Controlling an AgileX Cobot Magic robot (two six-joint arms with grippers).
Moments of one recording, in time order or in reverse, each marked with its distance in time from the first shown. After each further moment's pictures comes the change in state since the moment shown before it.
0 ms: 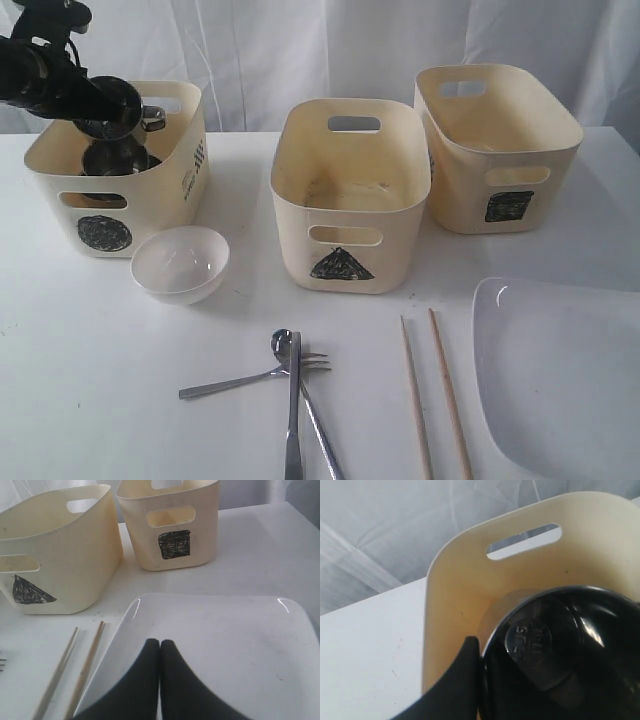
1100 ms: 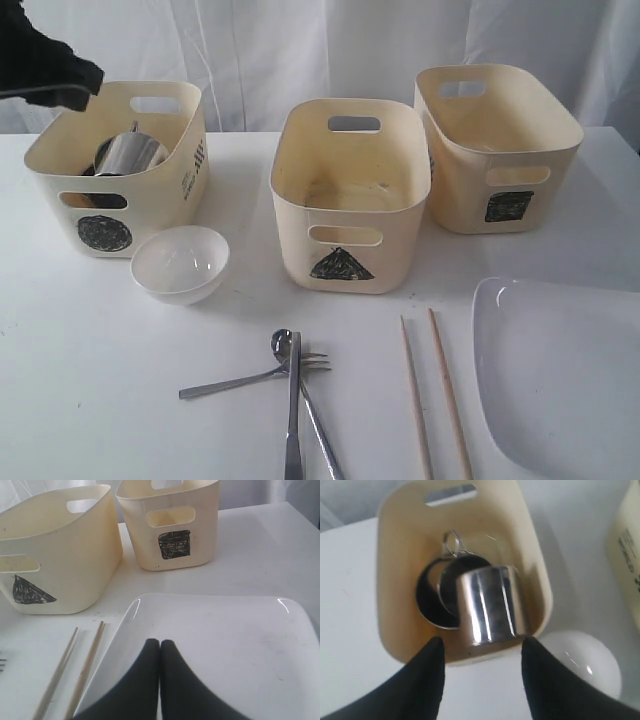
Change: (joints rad) left arm -0.072 -0.379 0.078 -0.491 0.485 0.311; right arm 0.000 0.000 0.000 0.000 0.000 0.000
